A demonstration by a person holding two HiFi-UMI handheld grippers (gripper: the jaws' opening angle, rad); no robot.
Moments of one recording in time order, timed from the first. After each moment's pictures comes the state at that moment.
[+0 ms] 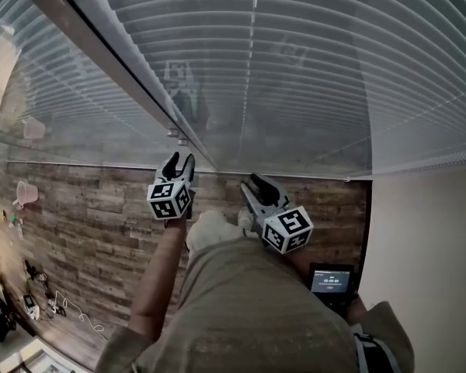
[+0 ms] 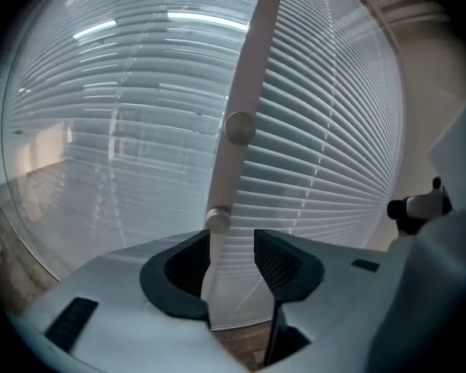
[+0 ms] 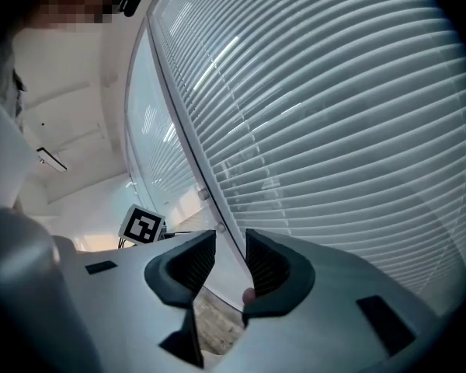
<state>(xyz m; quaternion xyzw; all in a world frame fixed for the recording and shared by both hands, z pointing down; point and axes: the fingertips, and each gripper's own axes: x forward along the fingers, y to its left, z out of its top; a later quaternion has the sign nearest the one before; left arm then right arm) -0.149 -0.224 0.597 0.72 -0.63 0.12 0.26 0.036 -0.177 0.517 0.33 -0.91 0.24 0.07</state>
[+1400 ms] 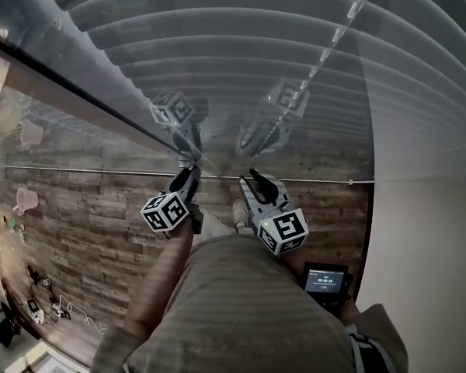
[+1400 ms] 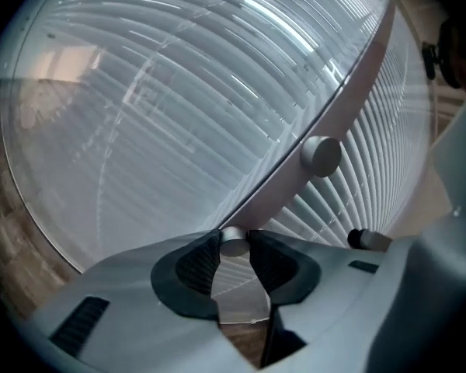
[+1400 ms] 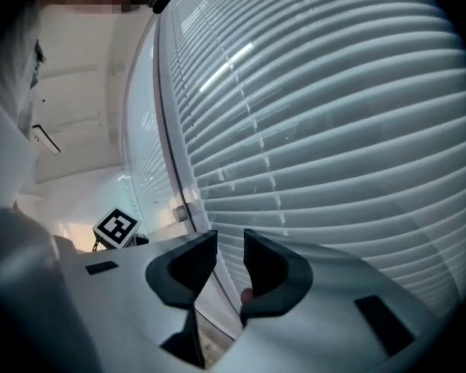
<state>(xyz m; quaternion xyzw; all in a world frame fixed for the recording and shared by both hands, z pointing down) -0.197 -0.276 0.598 0.70 -0.57 -0.04 0.43 -0.046 -0.278 0.493 0.36 -0.91 0.17 0.07</state>
